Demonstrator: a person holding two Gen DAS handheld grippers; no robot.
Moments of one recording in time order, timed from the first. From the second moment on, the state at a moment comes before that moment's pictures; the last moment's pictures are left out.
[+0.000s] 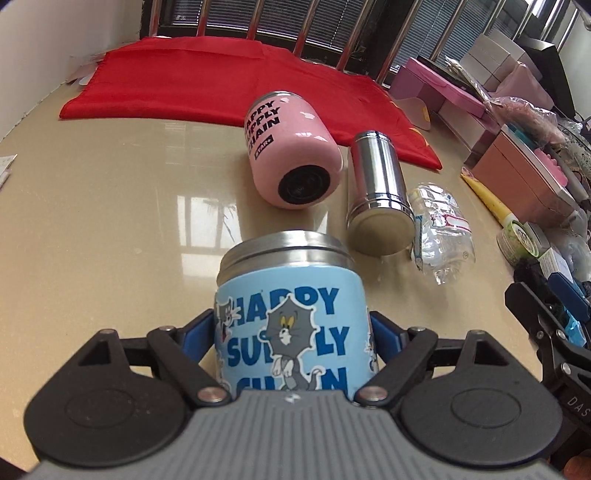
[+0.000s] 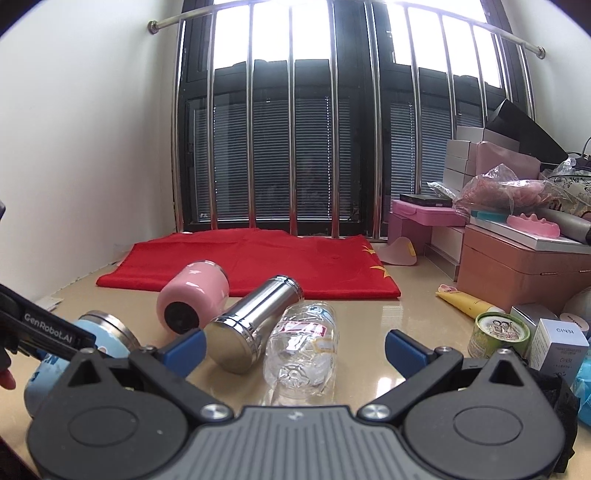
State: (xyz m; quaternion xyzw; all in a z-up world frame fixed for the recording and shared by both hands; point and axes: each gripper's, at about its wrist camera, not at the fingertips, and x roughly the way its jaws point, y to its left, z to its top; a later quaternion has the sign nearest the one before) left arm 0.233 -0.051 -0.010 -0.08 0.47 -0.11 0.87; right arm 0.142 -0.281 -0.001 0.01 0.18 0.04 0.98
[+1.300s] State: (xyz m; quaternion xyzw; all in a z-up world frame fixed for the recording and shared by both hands) left arm 0.132 0.102 0.014 -0.01 0.31 0.01 0.95; right arm 0.226 -0.124 0.035 0.02 0.45 0.11 0.88
